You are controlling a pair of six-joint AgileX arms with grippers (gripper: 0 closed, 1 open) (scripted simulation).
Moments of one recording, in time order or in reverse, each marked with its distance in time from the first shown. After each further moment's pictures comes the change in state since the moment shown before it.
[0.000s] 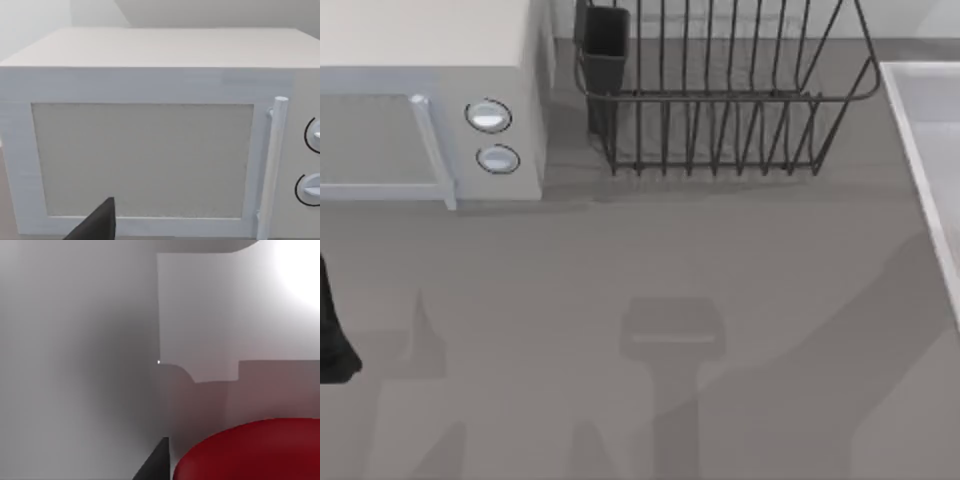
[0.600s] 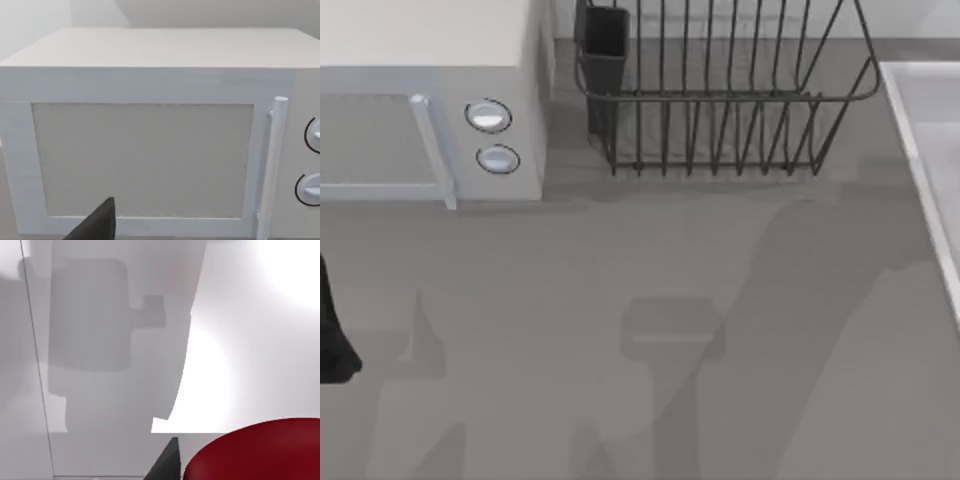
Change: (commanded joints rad) left arm 0.000 0.000 0.000 0.000 0.000 0.000; right arm -0.006 -0.104 0.416 -0.554 -0.002 -0.007
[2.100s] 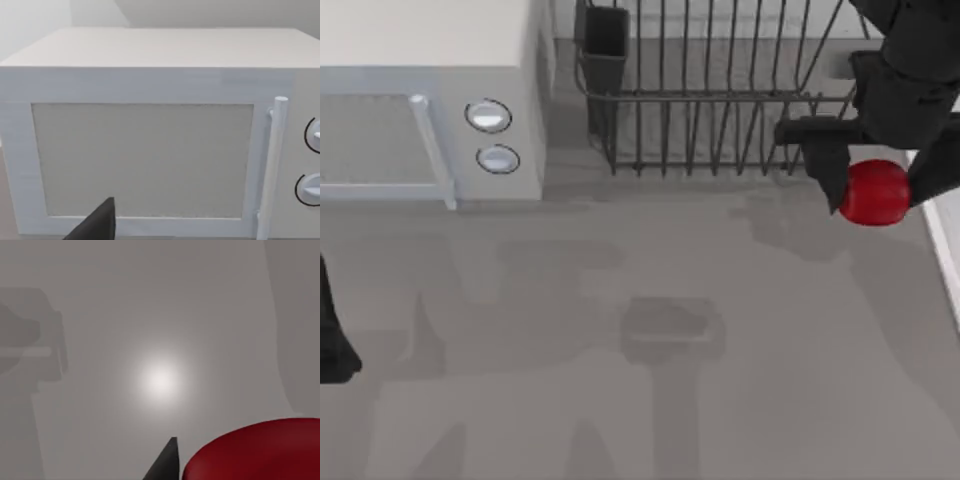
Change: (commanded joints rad) left arm 0.000 0.000 0.000 0.000 0.000 0.000; right arm 0.688 -0.314 -0.091 -0.240 0.009 0.678
